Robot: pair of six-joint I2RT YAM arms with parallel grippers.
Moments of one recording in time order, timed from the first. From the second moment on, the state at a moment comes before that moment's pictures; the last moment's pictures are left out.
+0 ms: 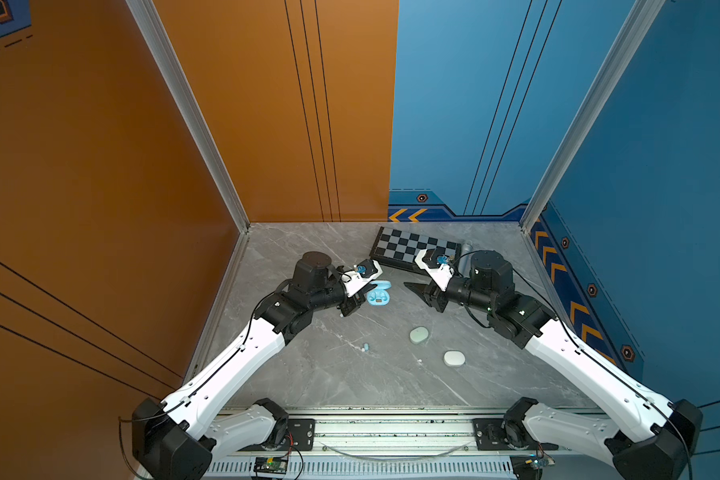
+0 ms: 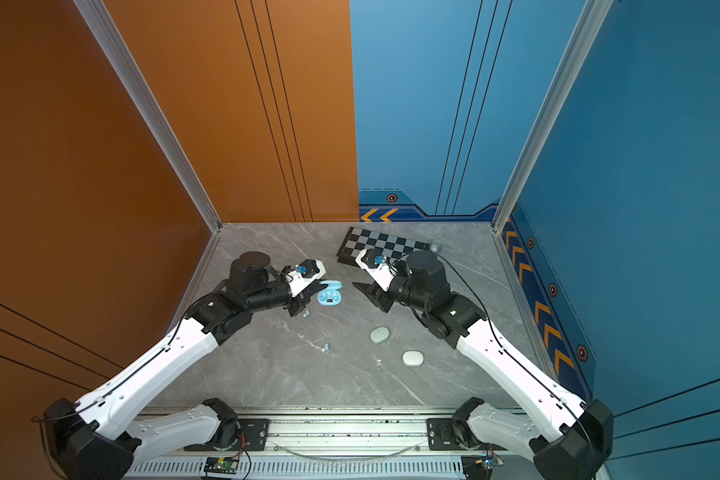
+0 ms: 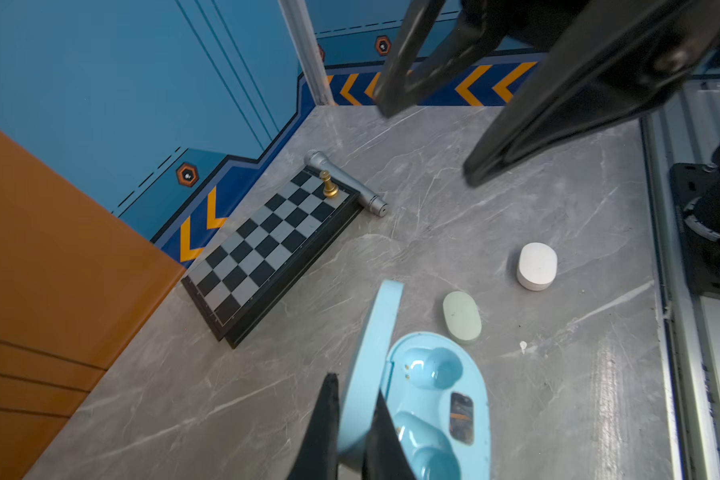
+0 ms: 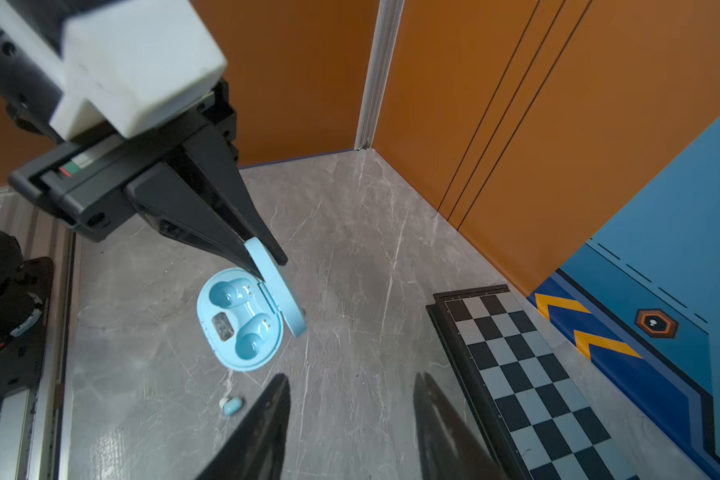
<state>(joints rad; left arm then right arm) -0.50 1.10 0.99 -0.34 0.37 0.43 0.61 1.10 1.04 -0.23 -0.33 -0.25</state>
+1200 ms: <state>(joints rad) -0.31 0.55 0.74 -0.33 0.14 0.14 0.87 2.29 1.92 -0.70 -0.12 0.57</state>
